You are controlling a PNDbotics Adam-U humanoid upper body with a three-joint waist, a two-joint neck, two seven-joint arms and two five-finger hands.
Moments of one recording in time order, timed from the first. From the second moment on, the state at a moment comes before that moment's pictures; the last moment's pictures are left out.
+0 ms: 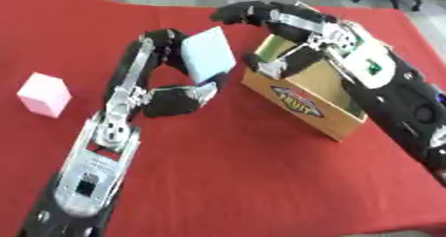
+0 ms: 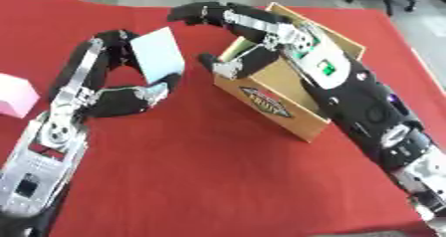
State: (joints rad) left arm -0.84 -0.13 -0.43 -1.41 -0.27 0.13 0.00; right arm -0.61 -0.73 0.19 -1.57 -0.17 -0.57 0.61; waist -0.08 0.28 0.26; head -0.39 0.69
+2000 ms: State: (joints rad) left arm -0.83 -0.14 -0.45 -1.39 -0.31 0.13 0.00; right arm -0.59 -0.73 0.25 -1.60 -0.14 -0.57 0.62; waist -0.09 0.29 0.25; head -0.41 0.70
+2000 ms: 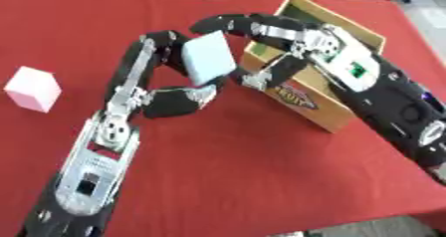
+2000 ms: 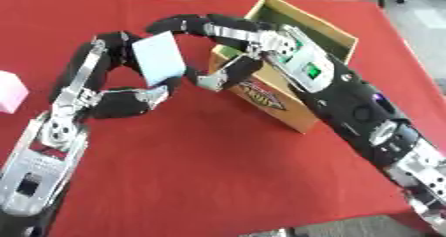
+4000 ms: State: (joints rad) left arm -0.82 -0.15 -0.44 -1.35 -0.33 0.10 -0.02; right arm -0.58 -0.73 0.26 -1.68 -0.19 -0.51 0.67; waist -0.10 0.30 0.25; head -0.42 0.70
